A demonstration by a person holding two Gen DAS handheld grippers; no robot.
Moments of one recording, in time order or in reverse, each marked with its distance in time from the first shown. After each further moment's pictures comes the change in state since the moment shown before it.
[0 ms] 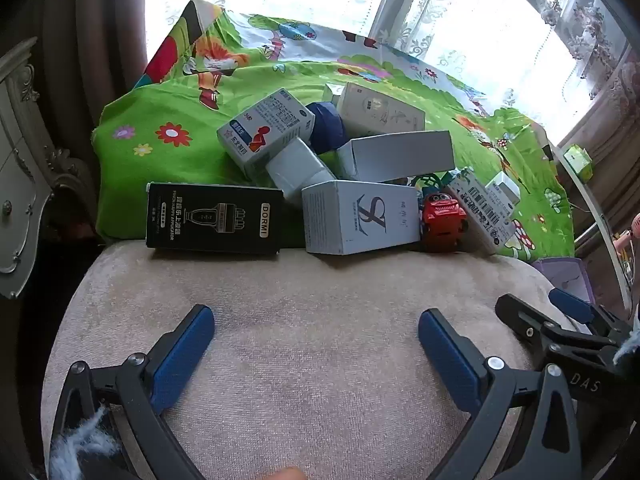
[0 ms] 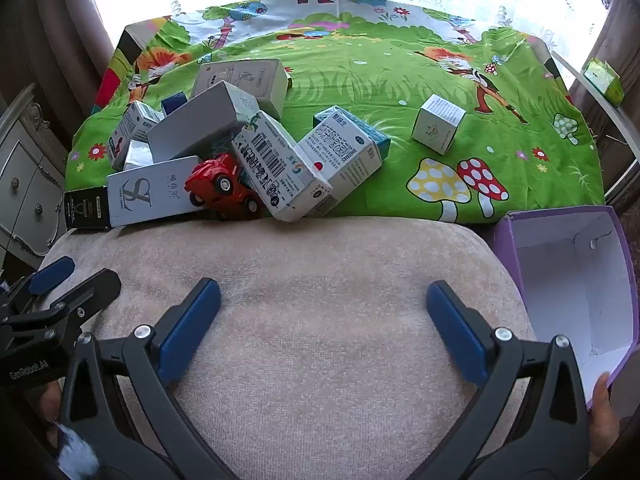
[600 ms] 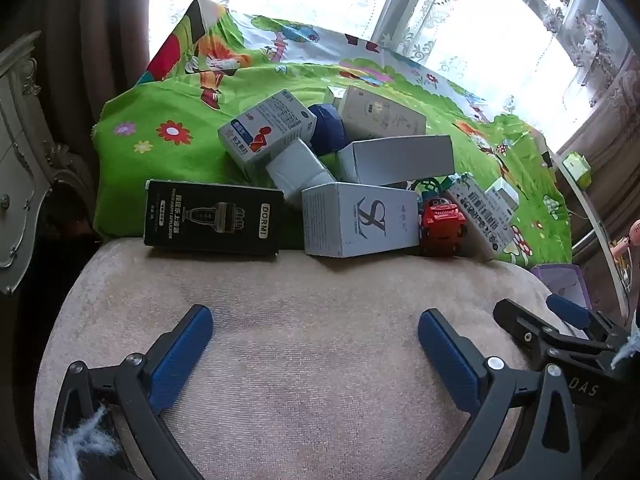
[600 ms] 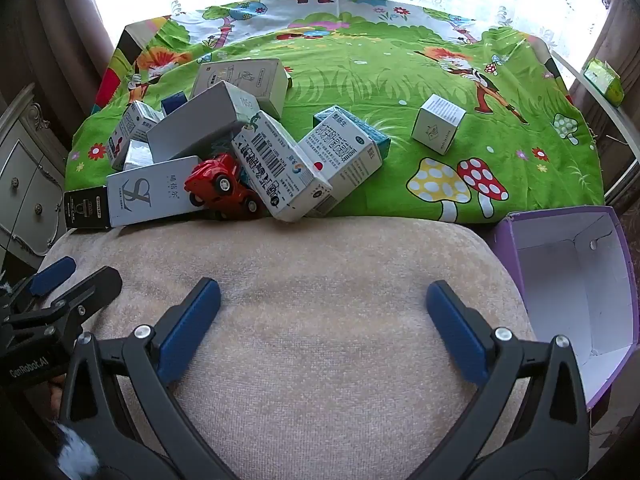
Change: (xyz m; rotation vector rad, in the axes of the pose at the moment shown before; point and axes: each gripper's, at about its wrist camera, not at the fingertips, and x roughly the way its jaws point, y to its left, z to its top) left arm 0.000 0.003 -0.002 -0.022 -0.020 -0.019; right arm 0.000 0.000 0.000 0.000 0.002 -0.001
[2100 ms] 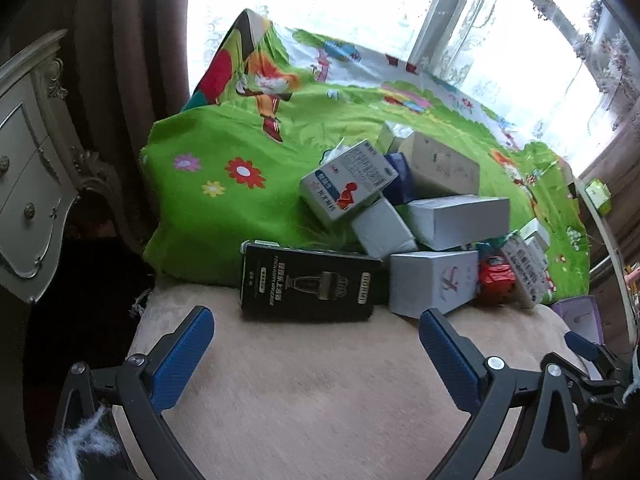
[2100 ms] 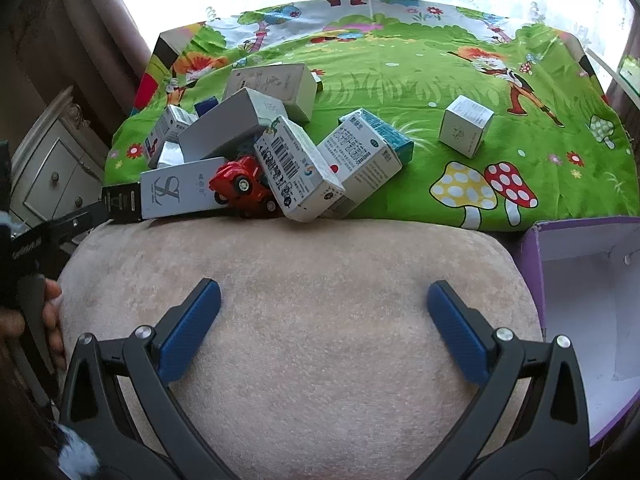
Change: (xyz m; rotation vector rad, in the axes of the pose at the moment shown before) left arm -0.008 0.052 0.039 -0.042 -0.010 0.082; right arm -0.002 -0.019 0.002 -0.038 -0.004 0.185
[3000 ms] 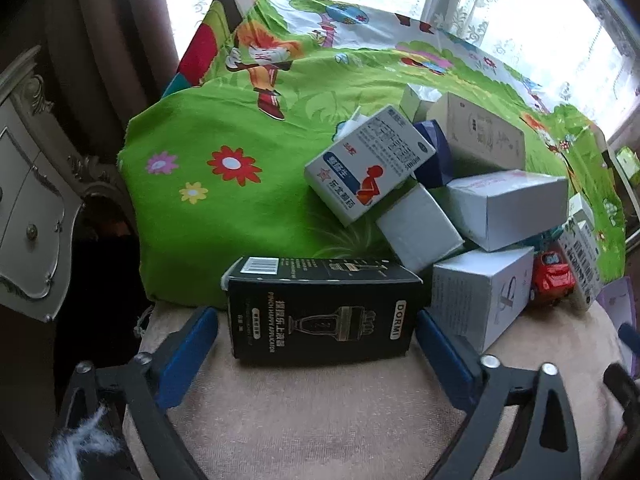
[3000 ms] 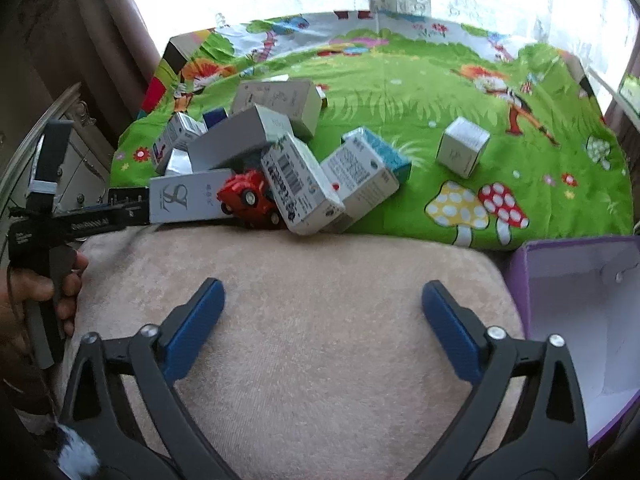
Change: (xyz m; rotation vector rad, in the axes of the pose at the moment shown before) left arm 0.047 -0.011 0.017 0.074 0.113 0.102; right arm -0.015 0.001 0.006 -0.051 -0.046 -0.008
